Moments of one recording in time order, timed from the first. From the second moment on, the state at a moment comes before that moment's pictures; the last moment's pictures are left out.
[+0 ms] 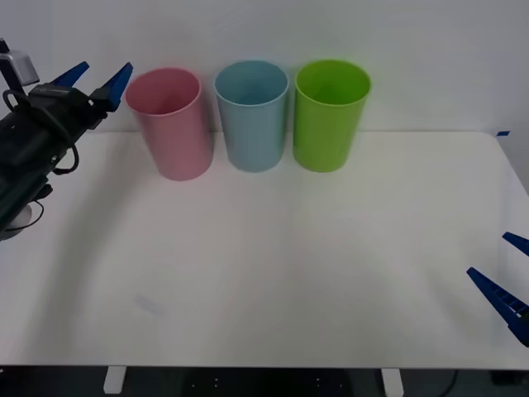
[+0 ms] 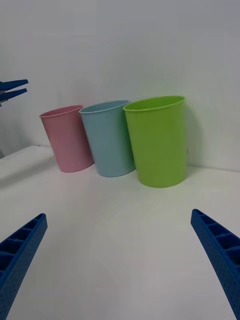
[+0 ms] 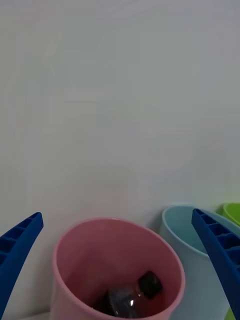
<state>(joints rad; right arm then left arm) 0.35 -0.40 -0.52 -1.66 0.96 -1.22 0.00 -0.41 0.57 0.11 -1.31 -0.92 -0.50 0.14</state>
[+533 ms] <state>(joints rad) 0.35 -0.40 -0.52 -1.66 0.96 -1.22 0.00 -0.14 0.63 0.27 -1.41 -0.86 -0.76 0.12</state>
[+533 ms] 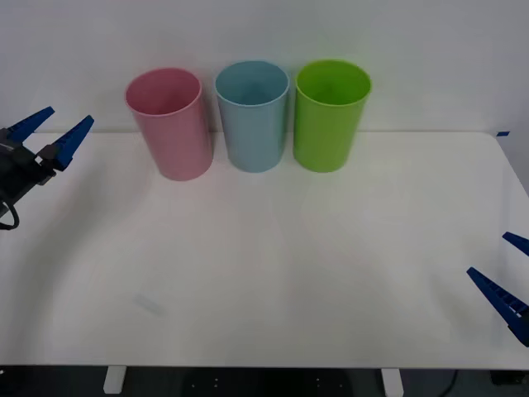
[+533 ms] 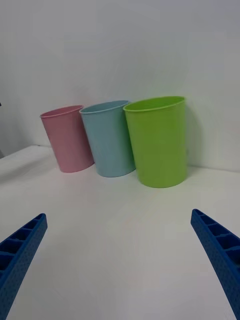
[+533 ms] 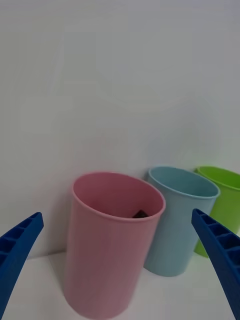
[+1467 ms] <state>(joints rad) 0.35 -0.40 -0.52 -1.66 0.96 -1.22 0.00 0.24 0.63 0.49 -1.48 -0.85 -1.15 -0.07</state>
